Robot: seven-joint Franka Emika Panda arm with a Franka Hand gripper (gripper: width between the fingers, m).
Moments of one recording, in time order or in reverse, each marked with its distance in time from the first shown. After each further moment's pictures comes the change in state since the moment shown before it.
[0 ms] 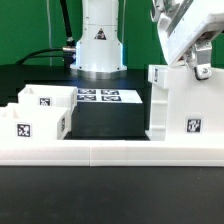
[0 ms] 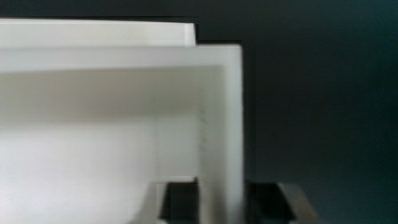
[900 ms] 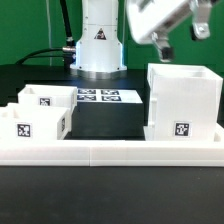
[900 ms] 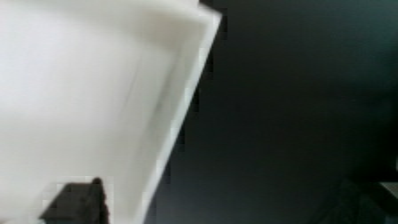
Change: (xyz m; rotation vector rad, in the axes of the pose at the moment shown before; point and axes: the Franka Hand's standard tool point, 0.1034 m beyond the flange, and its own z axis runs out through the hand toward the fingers) arm 0.045 -0.012 -0.063 0.026 0.019 -0.425
